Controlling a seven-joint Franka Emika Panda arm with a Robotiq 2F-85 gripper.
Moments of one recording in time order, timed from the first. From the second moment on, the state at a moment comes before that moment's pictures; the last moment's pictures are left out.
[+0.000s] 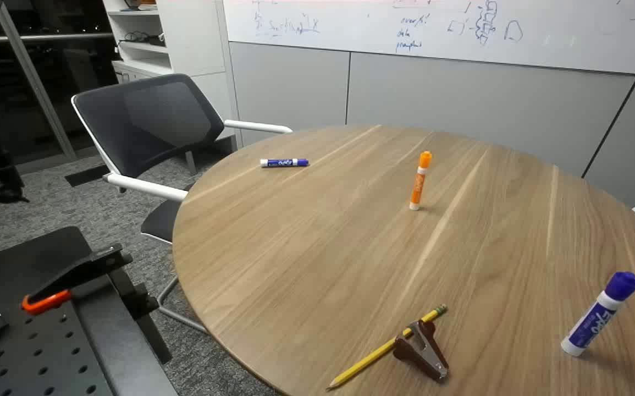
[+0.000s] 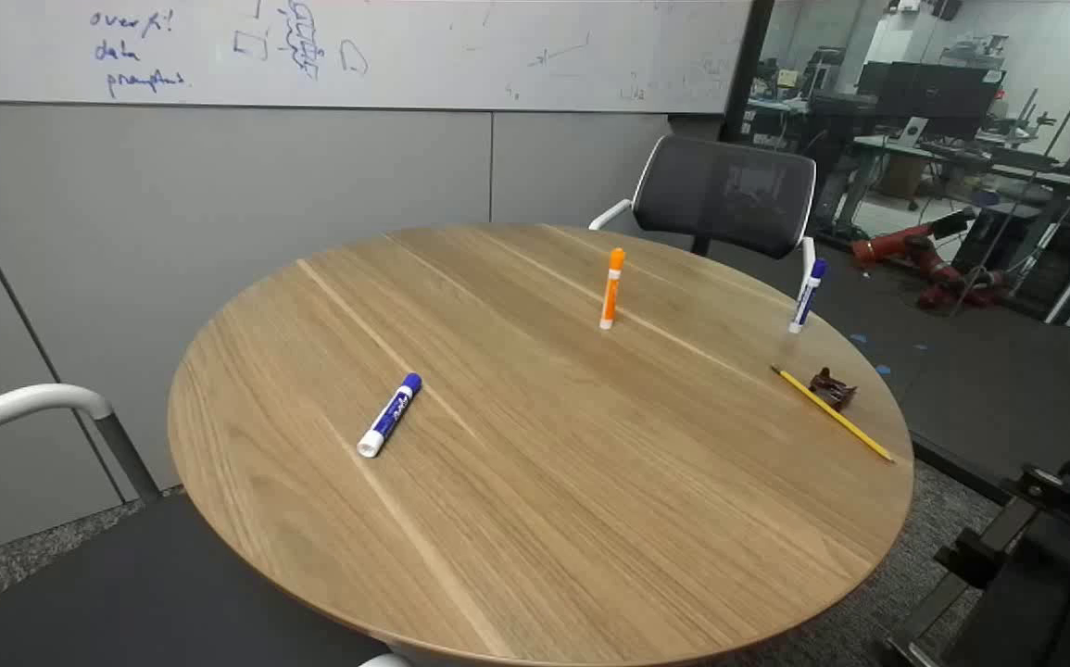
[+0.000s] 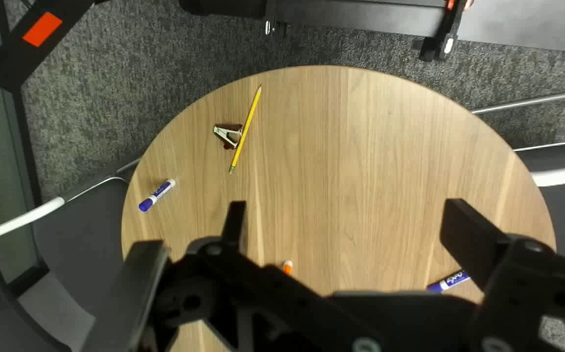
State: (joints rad) arm 0.03 -0.49 0.08 -2.21 -0.16 1.76 -0.02
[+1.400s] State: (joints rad) arm 0.07 -0.03 0.20 -2.21 -0.17 2.13 0.37
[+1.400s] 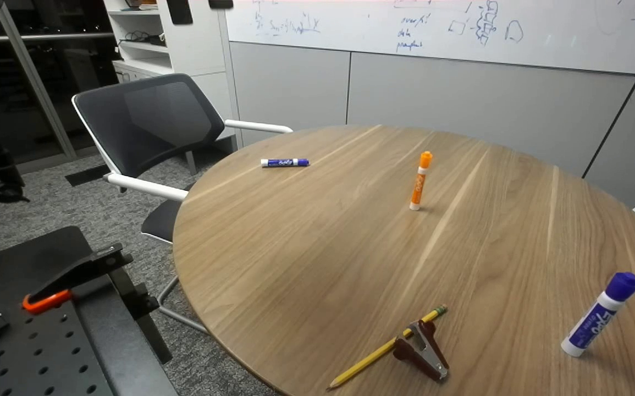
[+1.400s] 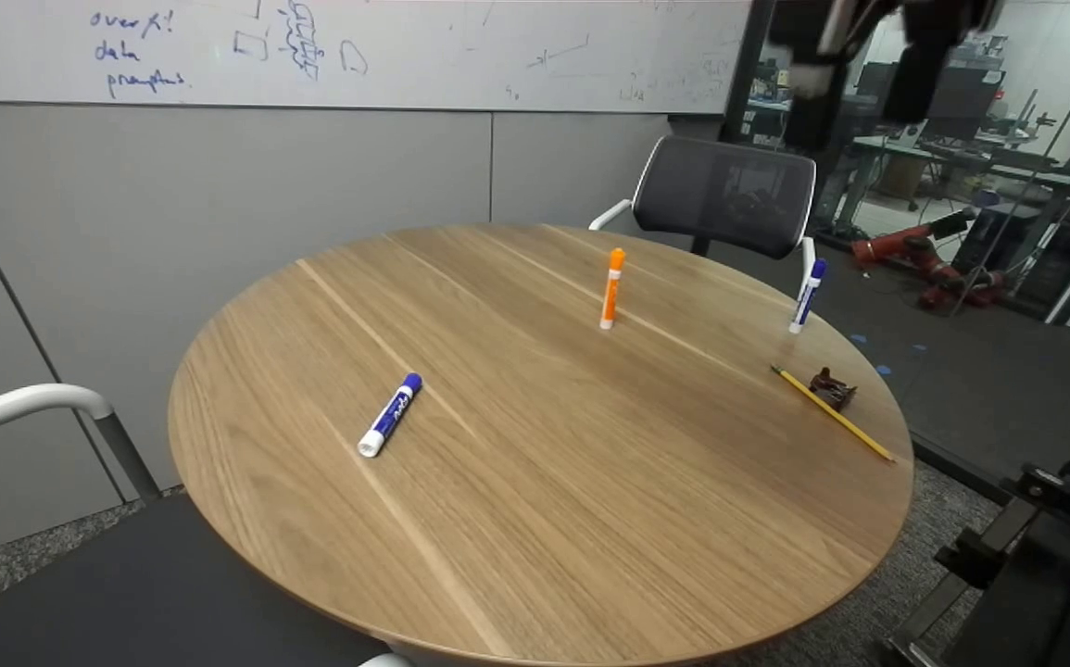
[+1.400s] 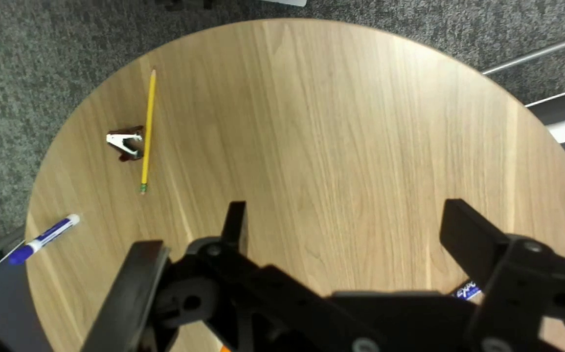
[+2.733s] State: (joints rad) arm 0.35 0.99 0.03 -1.19 -0.09 2.15 0.85
